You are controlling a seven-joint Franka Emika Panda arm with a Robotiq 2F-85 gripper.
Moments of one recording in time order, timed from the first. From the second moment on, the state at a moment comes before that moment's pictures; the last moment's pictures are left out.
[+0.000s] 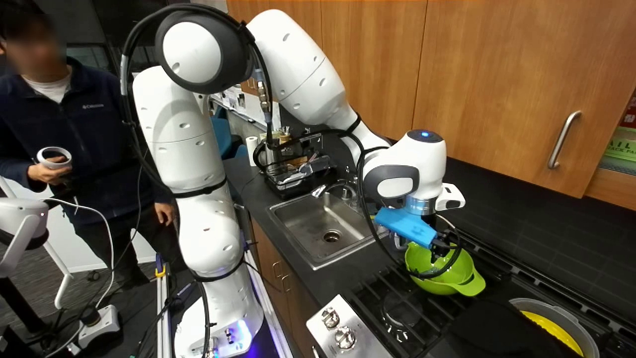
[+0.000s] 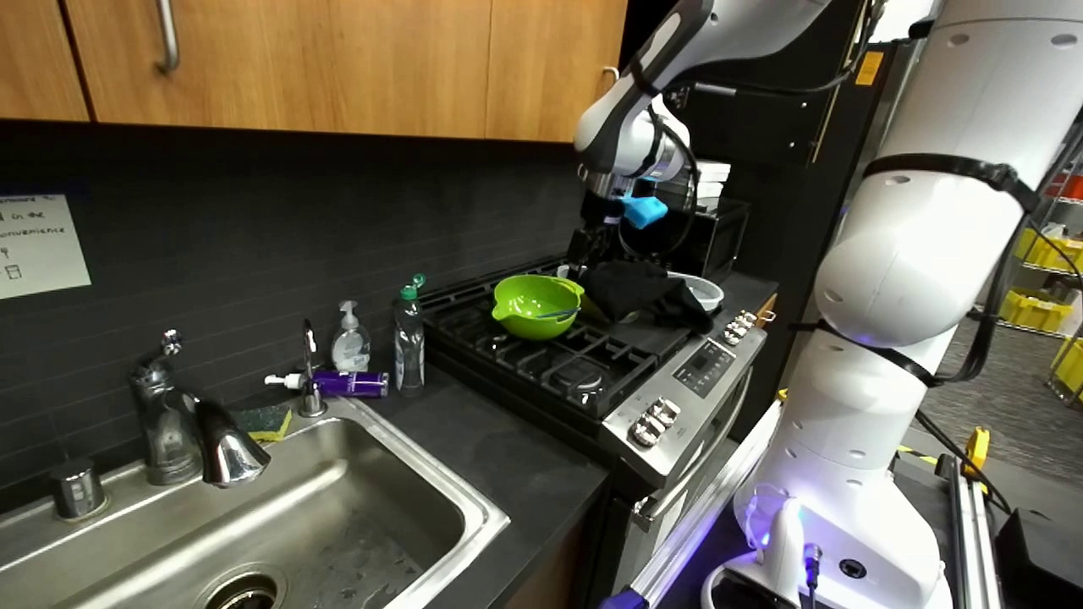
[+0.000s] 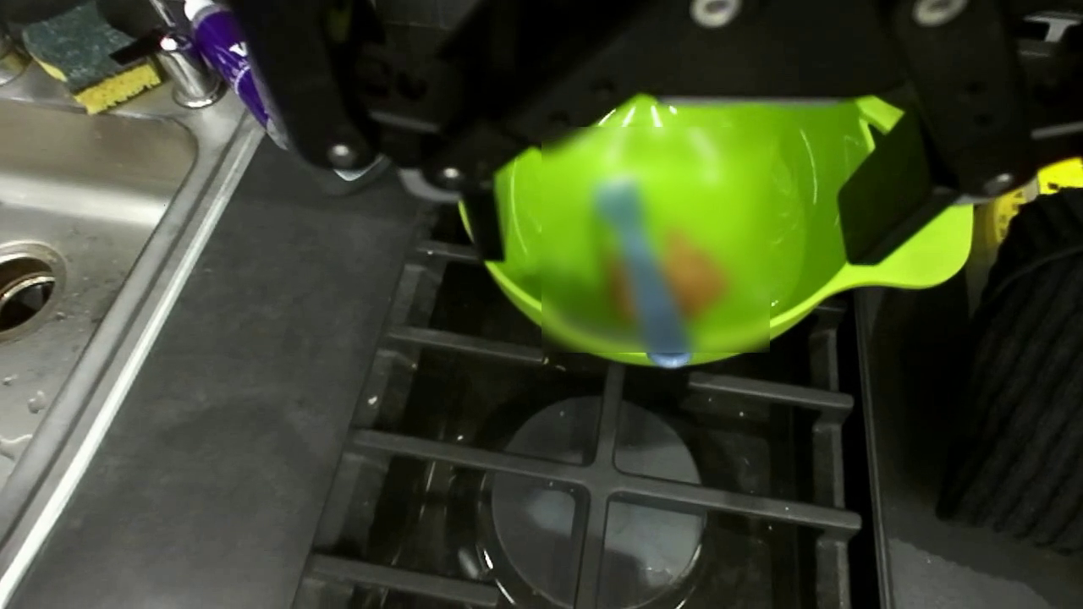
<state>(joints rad) -0.09 -0.03 -0.27 -2.49 0.12 2.60 -0.68</state>
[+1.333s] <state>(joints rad) -0.13 0.11 -0.17 -2.36 0.08 2.48 -0.58</state>
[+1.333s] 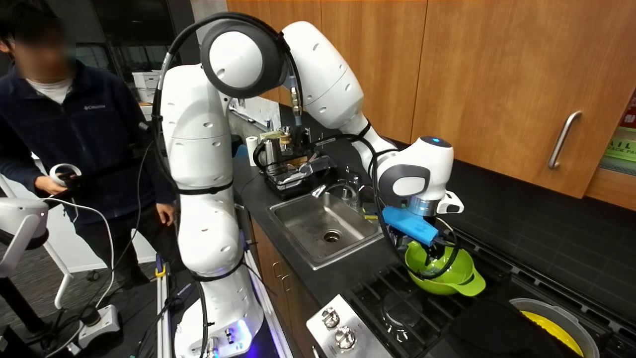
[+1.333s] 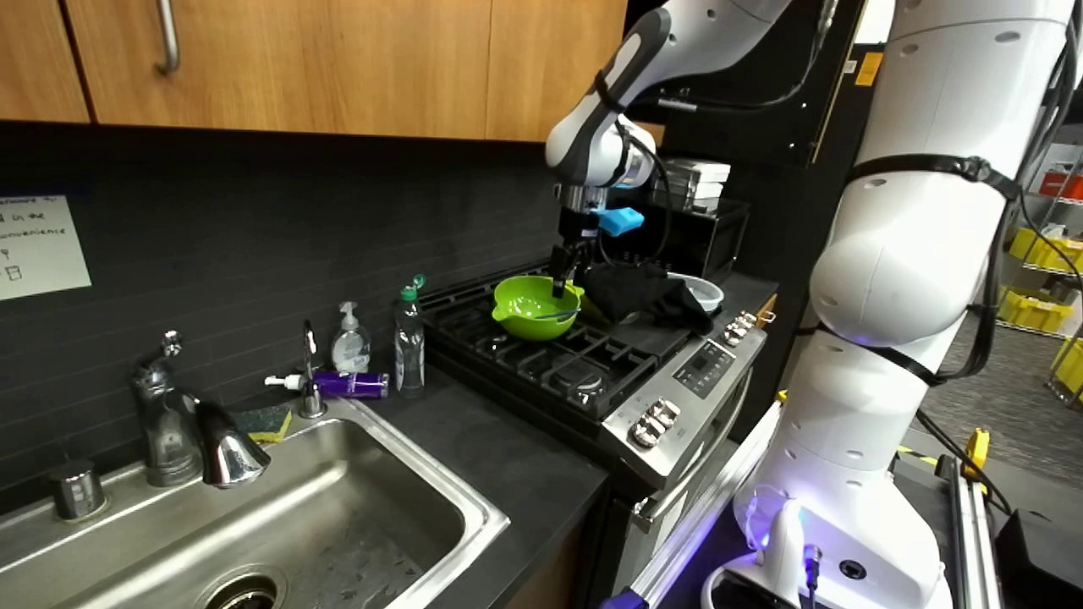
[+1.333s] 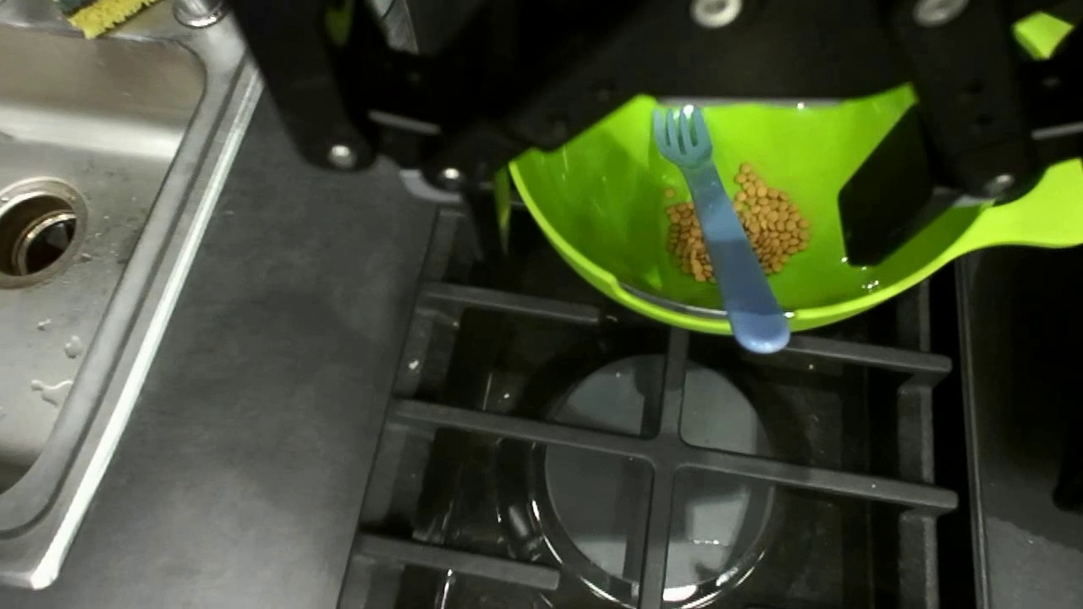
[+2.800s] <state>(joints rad) -0.23 0.35 -0.09 -2.17 0.08 2.43 -0.64</state>
